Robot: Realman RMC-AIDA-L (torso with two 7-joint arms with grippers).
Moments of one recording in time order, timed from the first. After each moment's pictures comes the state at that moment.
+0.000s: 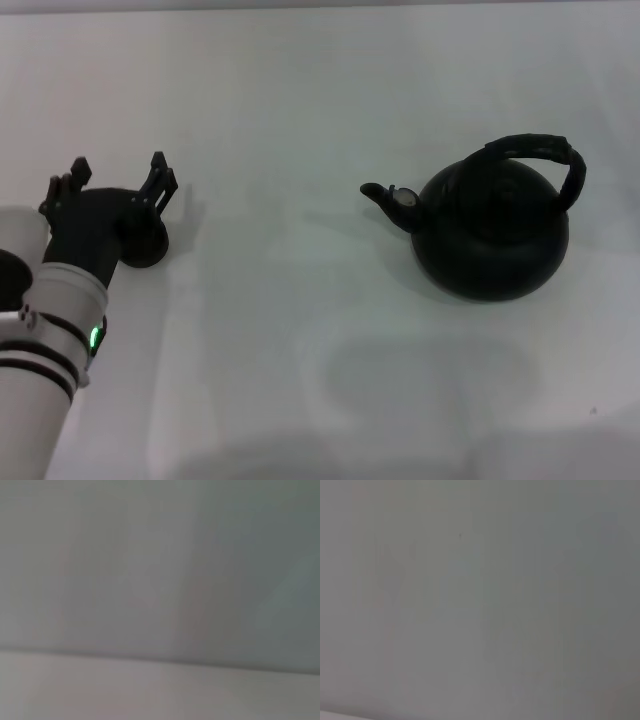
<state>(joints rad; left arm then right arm) 0.21 -2.08 2.32 1.30 -1.28 0.52 0.81 0.33 2.00 -0.77 -0.24 2.44 0.94 -2.87</state>
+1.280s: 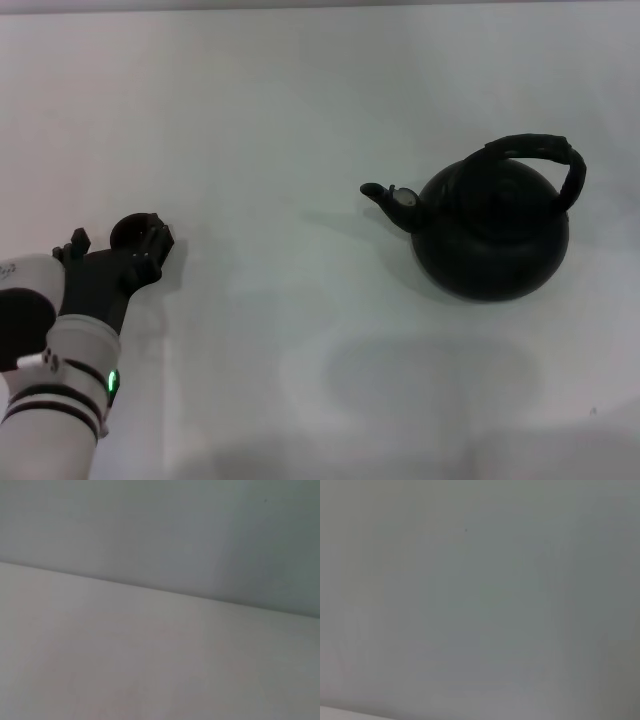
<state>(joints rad) 0.16 -2.07 2.50 1.24 -1.66 0.72 0.96 0.33 2.00 -0.77 -0.25 2.44 0.92 -2.87</state>
